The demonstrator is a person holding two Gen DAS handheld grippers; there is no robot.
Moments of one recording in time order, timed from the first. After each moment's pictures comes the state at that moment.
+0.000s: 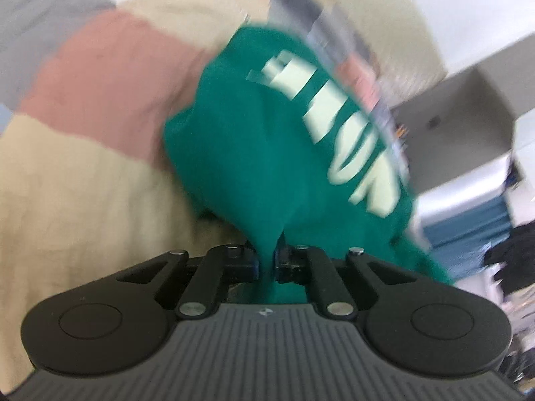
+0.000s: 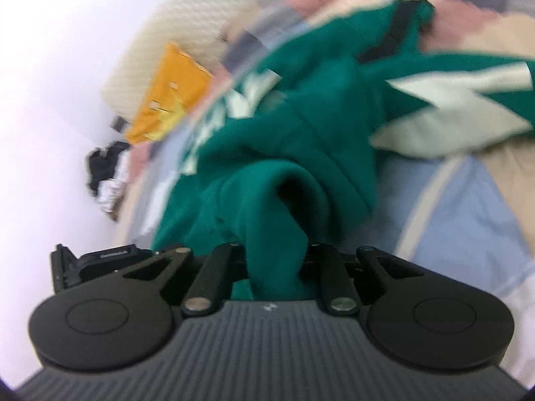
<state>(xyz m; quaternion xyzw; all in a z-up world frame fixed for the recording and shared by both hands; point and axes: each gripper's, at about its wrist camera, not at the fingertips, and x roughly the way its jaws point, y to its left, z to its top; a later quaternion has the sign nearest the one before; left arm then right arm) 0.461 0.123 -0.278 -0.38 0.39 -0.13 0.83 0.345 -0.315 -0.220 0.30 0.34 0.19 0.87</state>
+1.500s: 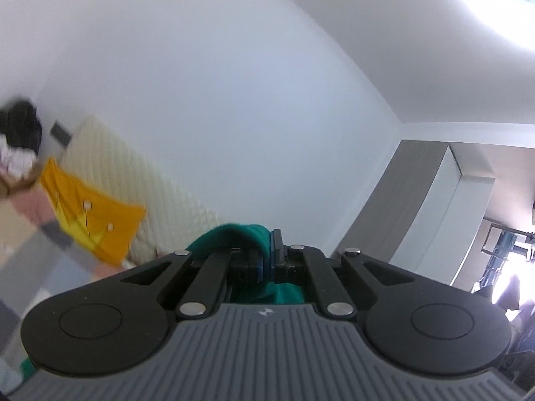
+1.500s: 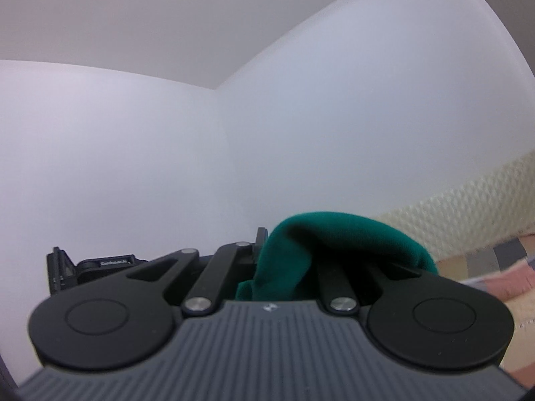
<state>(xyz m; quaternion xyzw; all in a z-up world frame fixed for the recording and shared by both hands) 0.189 0.173 0.290 -0.30 -0.03 -0.12 0.95 0.217 -0.279 0.239 0.16 -0.03 0.40 0.90</state>
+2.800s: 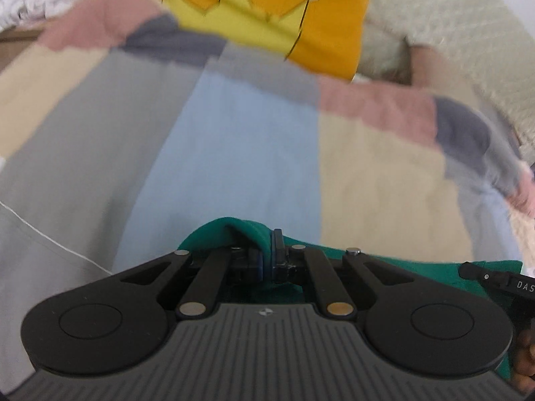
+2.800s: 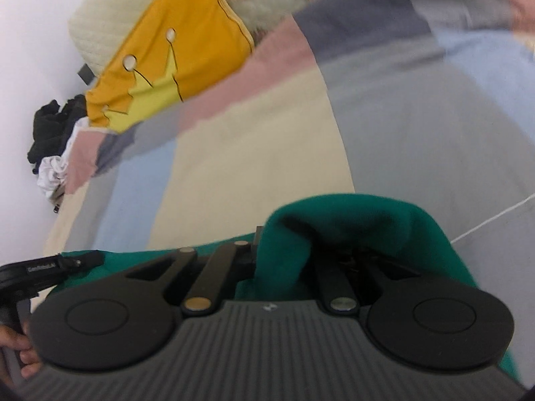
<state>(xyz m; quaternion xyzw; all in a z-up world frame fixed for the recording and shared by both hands) 0.891 0.378 -0.298 -0.18 0.39 0.06 0.90 0.834 -0.014 -0.262 0.15 0.39 0.21 0.88</state>
